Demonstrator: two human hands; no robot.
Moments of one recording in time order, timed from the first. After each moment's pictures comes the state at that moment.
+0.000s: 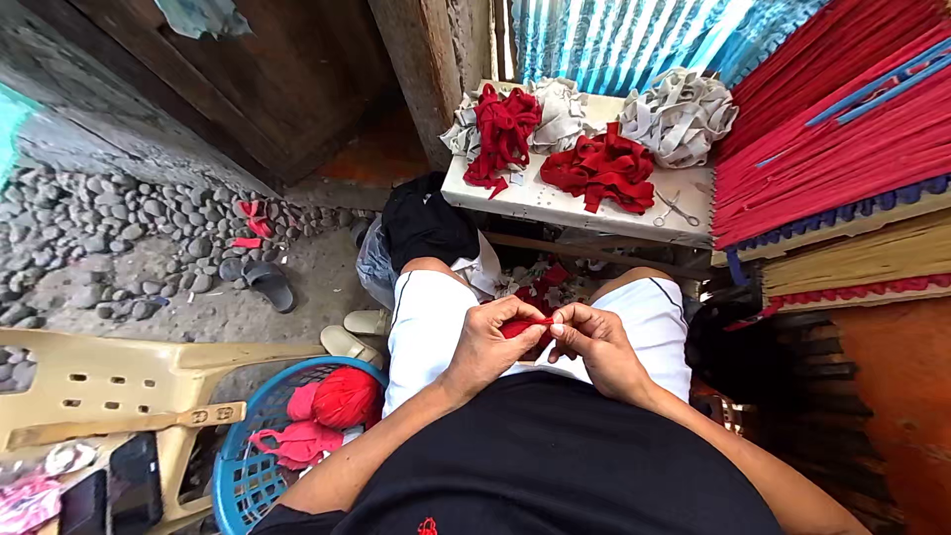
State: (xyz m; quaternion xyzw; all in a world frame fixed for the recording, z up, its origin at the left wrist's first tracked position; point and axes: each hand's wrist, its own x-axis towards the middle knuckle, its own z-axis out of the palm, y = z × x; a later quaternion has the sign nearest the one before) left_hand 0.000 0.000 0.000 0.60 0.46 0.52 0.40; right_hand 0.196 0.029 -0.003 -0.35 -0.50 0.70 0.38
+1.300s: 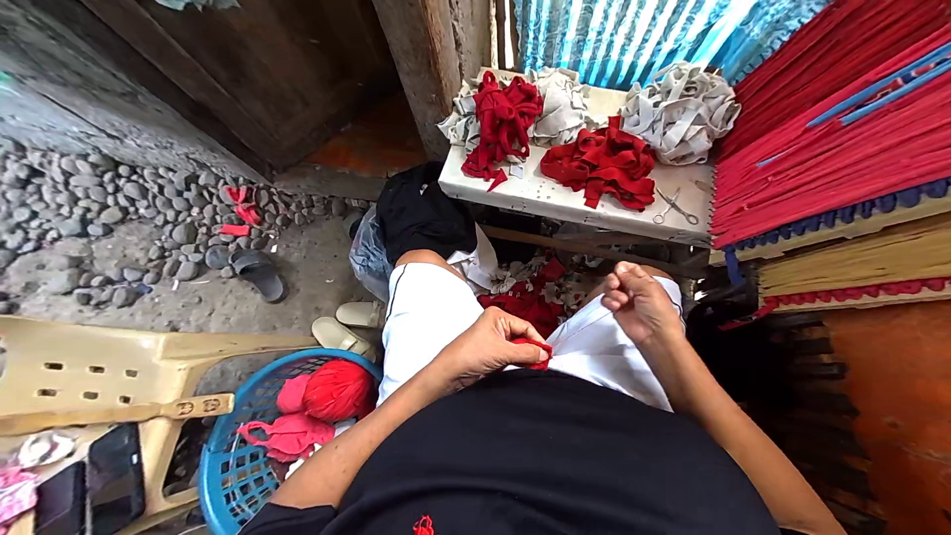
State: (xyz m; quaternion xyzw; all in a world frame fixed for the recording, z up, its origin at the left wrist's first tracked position) left_hand -0.013 0.000 0.003 0.46 0.40 0.34 0.71; right_hand 0.240 0.094 -0.019 -0.47 -0.29 0.69 0.47
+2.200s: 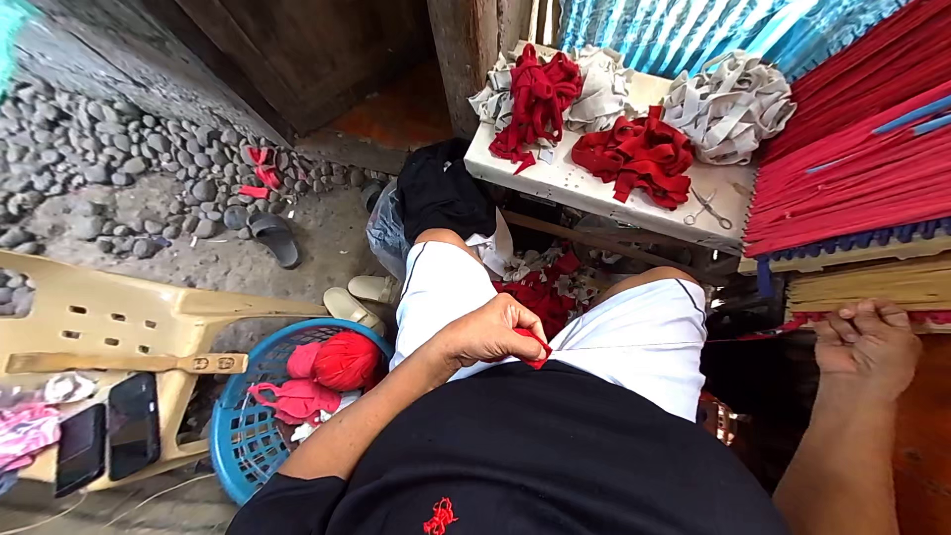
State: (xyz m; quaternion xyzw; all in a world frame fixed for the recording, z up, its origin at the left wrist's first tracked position) left_hand -0.037 0.001 0.002 0.50 0.37 0.29 0.72; right_hand 0.455 0.116 -0.015 -0.58 -0.29 0.40 0.65
